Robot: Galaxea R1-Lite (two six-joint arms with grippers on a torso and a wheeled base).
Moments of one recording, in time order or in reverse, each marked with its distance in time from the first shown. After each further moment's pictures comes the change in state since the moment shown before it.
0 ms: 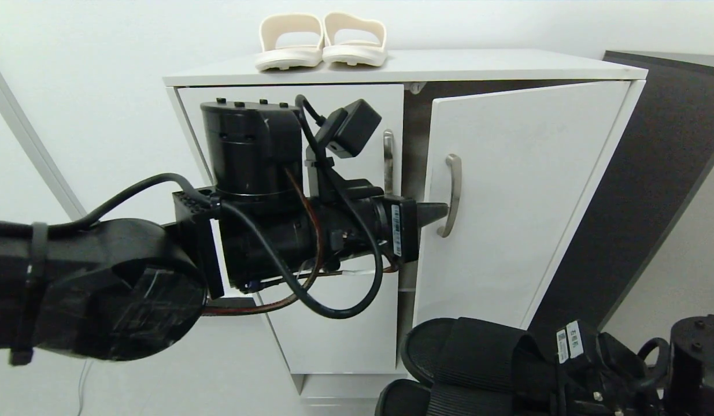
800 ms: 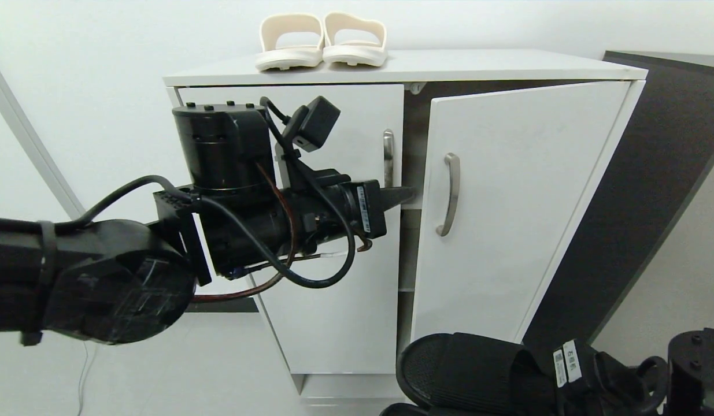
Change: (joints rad) left arm 0.101 0.016 0.027 -0.094 -0.008 -0.061; right arm 0.045 0.001 0.026 0.002 -0.004 -0.004
